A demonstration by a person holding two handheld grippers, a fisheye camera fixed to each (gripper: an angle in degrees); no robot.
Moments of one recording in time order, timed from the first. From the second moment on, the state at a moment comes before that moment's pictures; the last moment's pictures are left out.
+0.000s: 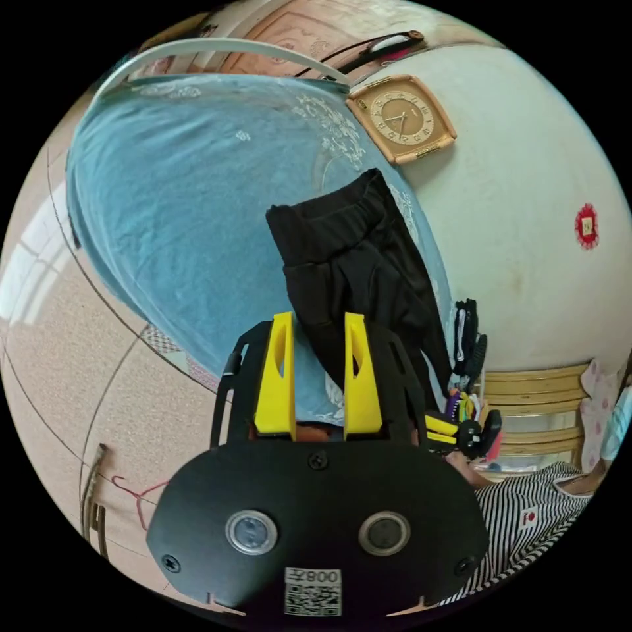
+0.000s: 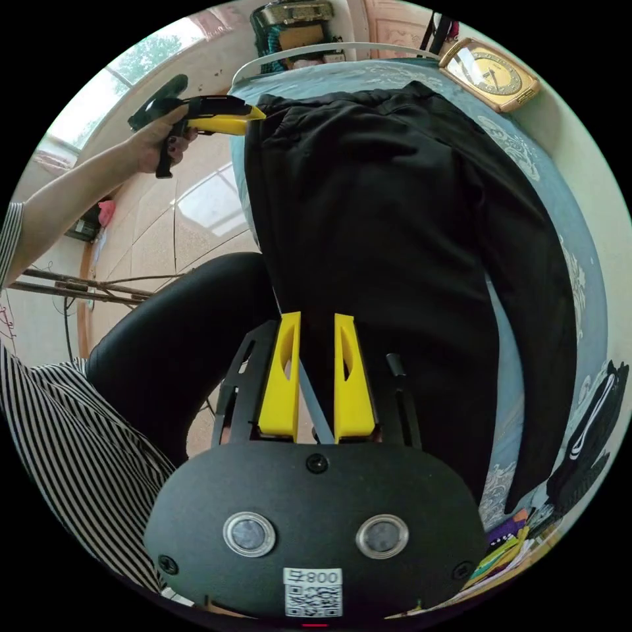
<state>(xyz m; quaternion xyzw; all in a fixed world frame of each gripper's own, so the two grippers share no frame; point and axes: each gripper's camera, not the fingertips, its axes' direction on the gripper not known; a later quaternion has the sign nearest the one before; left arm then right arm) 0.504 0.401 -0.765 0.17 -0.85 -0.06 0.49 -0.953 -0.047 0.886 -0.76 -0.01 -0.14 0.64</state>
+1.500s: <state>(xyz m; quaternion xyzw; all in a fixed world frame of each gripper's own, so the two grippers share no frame) 0.319 0.388 -0.635 -0.07 -0.92 -0.10 0.37 -0.673 -0.044 0.399 -0.51 0.45 0.31 0.66</state>
